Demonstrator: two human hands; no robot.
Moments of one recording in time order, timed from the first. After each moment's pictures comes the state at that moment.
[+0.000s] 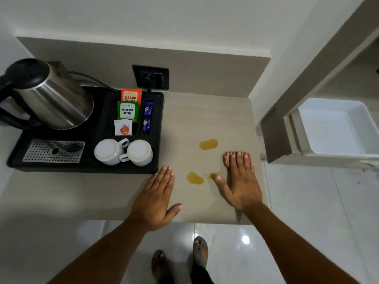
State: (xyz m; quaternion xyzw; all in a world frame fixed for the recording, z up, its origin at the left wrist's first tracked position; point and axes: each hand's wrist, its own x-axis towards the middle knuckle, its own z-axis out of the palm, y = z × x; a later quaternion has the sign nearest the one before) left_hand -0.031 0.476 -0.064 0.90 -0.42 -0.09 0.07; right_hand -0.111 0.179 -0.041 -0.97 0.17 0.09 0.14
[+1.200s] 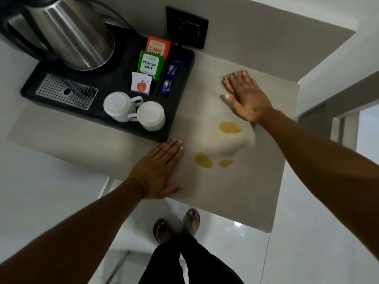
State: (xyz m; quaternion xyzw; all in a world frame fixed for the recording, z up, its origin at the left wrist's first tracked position) left_hand -0.028 0.475 -0.068 0.91 -0.41 -0.09 0.07; right_hand 0.119 0.123 -0.021 -0.98 -0.09 0.10 0.12
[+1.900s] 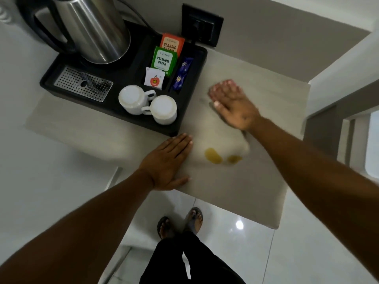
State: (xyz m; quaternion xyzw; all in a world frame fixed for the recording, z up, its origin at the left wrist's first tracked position) left_hand -0.029 0.477 -0.067 0.90 -0.42 -0.09 0.08; right_hand 0.095 0.184 -0.030 -0.97 -0.15 0.12 0.14
